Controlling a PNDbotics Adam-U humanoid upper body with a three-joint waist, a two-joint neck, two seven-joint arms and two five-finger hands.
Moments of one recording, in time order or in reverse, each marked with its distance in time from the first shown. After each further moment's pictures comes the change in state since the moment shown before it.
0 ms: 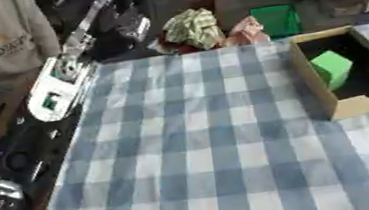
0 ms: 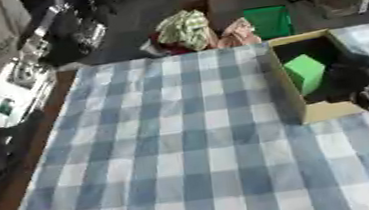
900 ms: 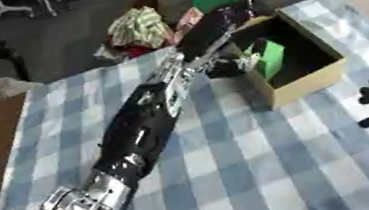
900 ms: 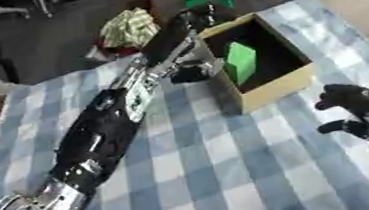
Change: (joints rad) left arm -0.466 -0.243 -0.063 0.625 -0.965 -0.474 0.491; right arm -0.081 0.044 0.112 0.046 0.004 0.049 0.118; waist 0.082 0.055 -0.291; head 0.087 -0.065
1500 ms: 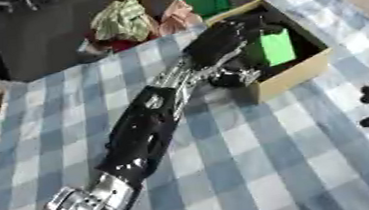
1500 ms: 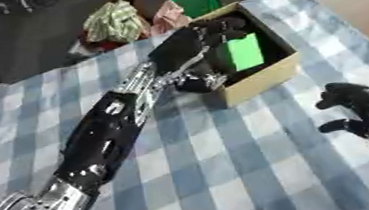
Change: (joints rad) left arm -0.024 -0.049 0.008 0.084 -0.523 -0.009 0.146; right arm -0.015 0.009 0.013 -0.004 0.000 0.009 0.011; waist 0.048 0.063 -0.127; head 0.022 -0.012
